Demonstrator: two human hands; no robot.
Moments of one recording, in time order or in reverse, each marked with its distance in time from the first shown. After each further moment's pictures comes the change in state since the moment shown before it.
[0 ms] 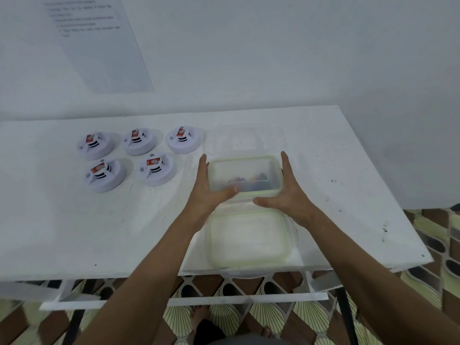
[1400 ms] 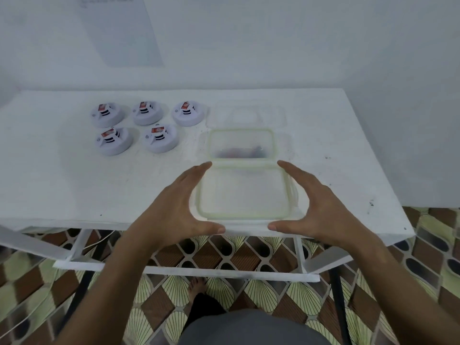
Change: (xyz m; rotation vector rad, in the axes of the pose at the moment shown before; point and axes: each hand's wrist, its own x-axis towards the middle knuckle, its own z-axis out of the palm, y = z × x) left_hand -0.146 0.051 -0.006 0.862 -0.107 0.110; right_hand -0.135 -0.034 -0.038 -0.454 -0.151 -0.207
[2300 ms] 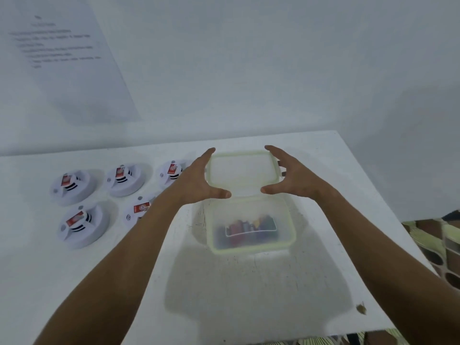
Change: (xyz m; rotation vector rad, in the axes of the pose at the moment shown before) left_hand 0.275 -0.068 -0.043 -0.190 -0.080 -0.009; right_hand 0.250 0.064 -0.047 0.137 0.065 0.185
